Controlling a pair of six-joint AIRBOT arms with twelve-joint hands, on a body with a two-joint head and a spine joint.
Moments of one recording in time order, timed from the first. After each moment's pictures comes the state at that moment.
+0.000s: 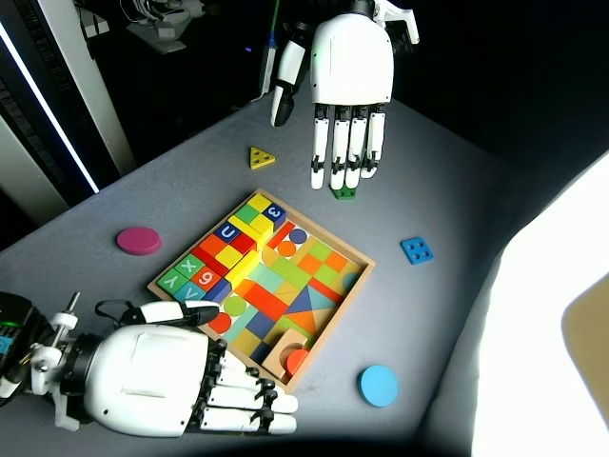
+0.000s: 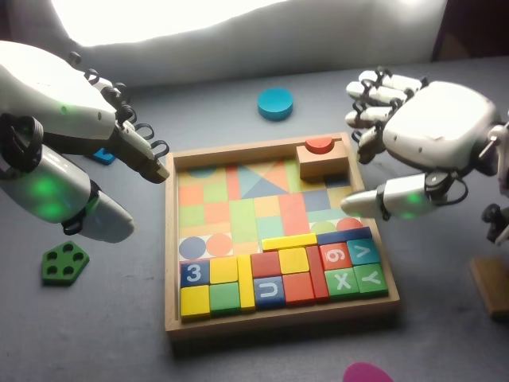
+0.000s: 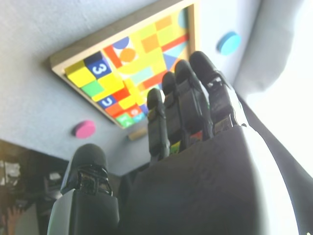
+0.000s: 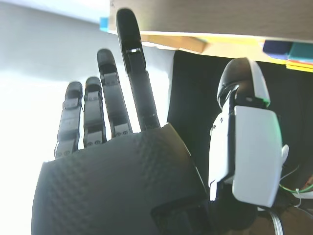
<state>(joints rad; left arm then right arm) -0.01 -0.79 1.00 2.96 -0.79 -1.65 -0.55 -1.22 1.35 0.08 0.48 -1.27</state>
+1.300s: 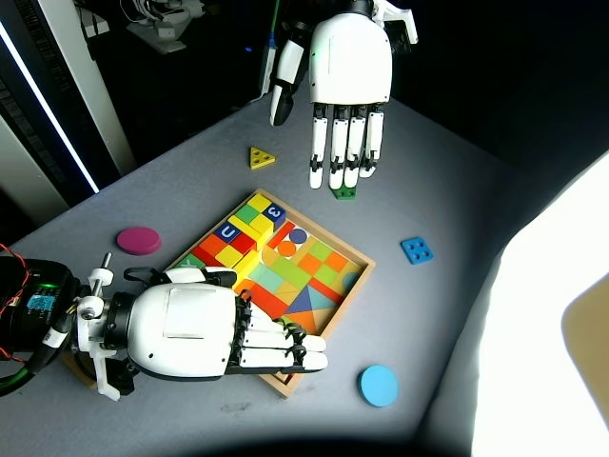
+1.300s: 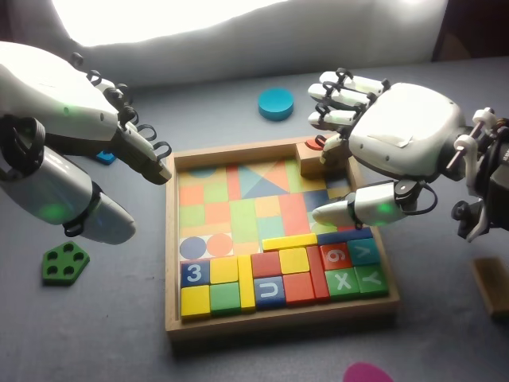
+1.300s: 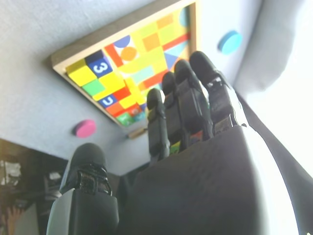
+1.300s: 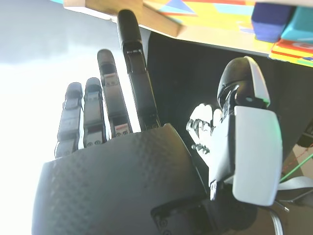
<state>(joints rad) -0.01 -0.79 1.00 2.96 -0.79 -1.65 -0.53 -1.28 1.36 0.00 0.50 -1.28</state>
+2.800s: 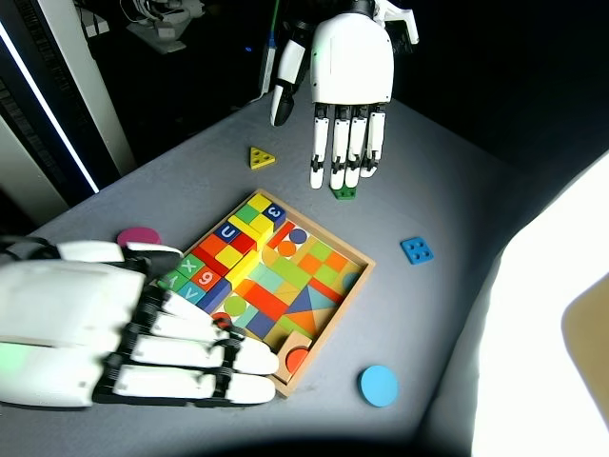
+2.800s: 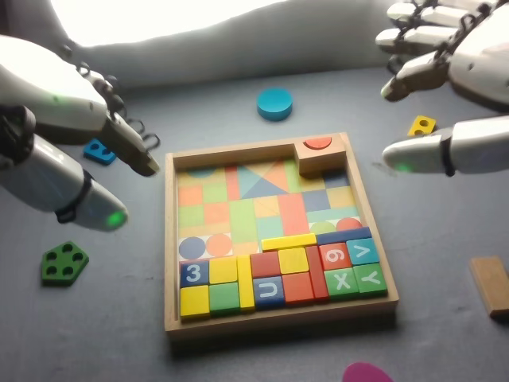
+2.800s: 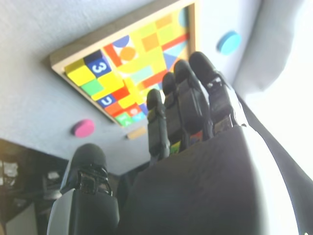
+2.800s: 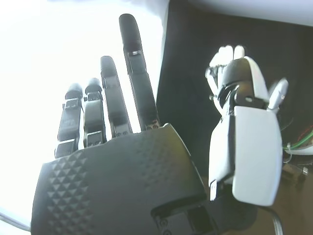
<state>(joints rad) -0.02 -0.79 1.03 2.96 -0.79 -1.65 -0.36 -0.83 0.96 0.01 0.40 -1.19</state>
